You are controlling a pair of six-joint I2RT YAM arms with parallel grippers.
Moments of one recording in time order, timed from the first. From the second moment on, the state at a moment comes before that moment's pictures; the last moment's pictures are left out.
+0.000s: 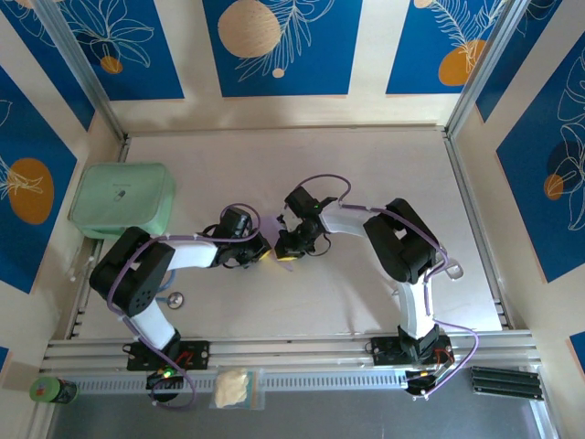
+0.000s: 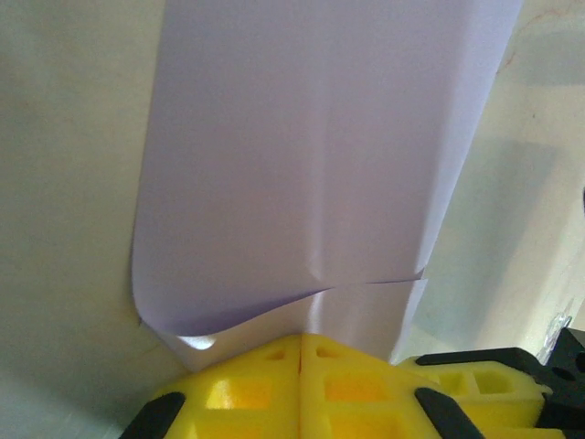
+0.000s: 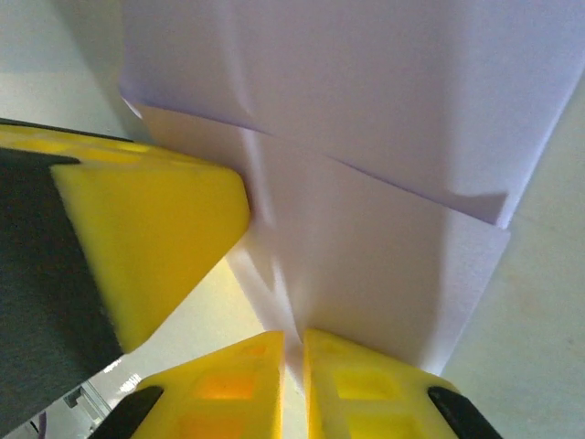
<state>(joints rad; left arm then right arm) -0.56 1.68 0.68 0.09 0.33 -1.15 0.69 2.00 1.24 -0.52 -0.57 0.48</state>
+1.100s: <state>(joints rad) -0.56 1.68 0.68 0.09 0.33 -1.15 0.68 1.93 1.16 -0.55 -0.60 0.41</state>
